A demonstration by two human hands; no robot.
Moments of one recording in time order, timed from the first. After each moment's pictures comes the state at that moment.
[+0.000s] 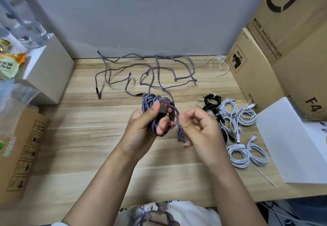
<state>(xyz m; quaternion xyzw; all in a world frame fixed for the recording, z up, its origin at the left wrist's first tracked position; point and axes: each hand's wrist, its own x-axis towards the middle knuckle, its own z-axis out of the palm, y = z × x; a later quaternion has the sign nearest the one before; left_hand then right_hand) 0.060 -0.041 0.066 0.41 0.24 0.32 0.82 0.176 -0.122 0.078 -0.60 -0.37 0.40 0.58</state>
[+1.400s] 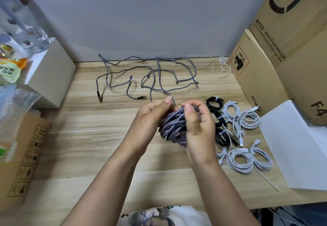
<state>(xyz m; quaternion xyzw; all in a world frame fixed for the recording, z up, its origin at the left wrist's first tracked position) 0.075 -0.029 0.089 0.59 0.36 0.29 0.66 0.163 -0.091 0.067 -0.53 -0.27 0.35 0.72</state>
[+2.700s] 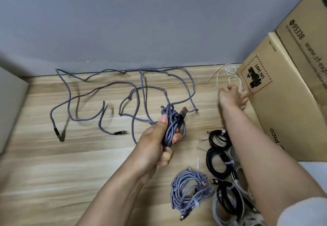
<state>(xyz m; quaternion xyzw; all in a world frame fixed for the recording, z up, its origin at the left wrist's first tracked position) 0.176 0.081 0.025 0.38 0.41 0.16 0.81 0.433 0.108 -0.075 -0.94 -0.10 0.19 0.27</state>
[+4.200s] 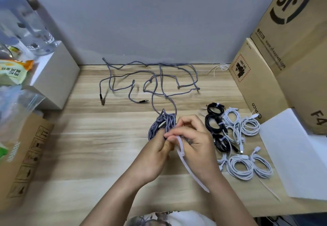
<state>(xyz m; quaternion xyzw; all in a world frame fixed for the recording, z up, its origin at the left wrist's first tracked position) 0.058 -0.061 0.045 0.67 0.40 0.17 0.61 0.173 -0.107 0.051 -0.61 -0.52 0.24 0.54</state>
